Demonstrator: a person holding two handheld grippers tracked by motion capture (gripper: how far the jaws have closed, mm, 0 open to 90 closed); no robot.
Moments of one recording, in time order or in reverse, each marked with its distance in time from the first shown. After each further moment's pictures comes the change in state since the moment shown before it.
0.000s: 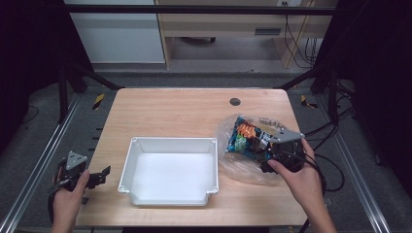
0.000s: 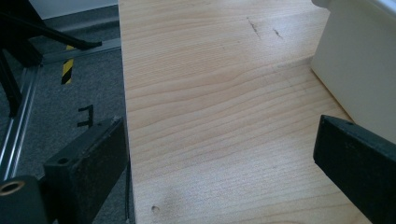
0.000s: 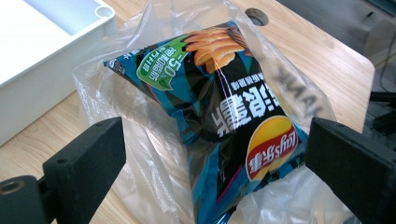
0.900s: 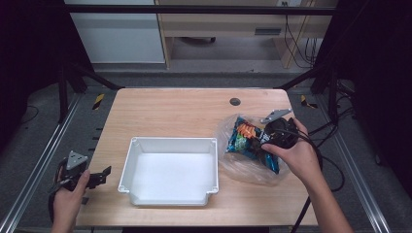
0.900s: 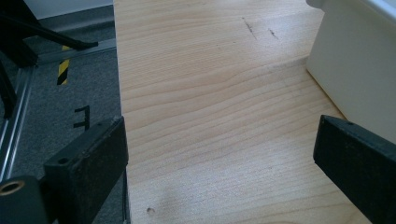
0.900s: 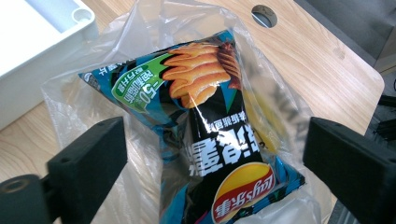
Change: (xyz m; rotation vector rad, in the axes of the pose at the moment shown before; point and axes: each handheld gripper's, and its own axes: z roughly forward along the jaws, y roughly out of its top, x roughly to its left) left arm -0.001 0.001 0.000 0.001 -0.012 0.005; right arm -0.026 0.045 0.026 0.114 0.053 -0.084
